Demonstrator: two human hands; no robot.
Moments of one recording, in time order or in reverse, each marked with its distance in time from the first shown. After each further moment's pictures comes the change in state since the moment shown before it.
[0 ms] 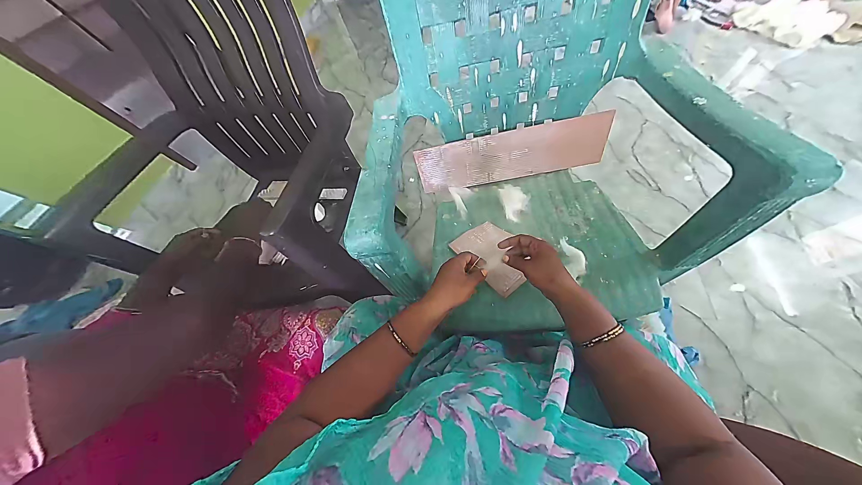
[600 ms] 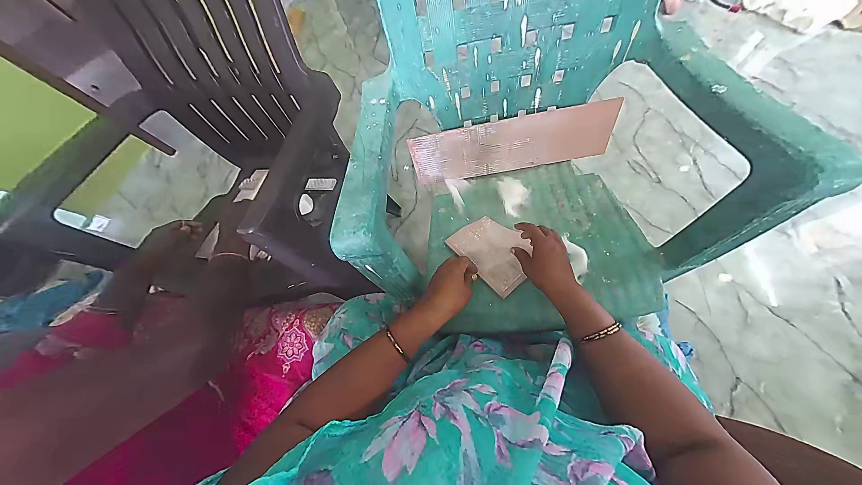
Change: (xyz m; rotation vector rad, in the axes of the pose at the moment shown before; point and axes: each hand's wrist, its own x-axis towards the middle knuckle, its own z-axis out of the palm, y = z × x) left_hand 0.002 -0.007 0.003 0.420 0.009 0.061; right_hand 0.016 0.020 -0.007 -0.627 0.215 -0.123
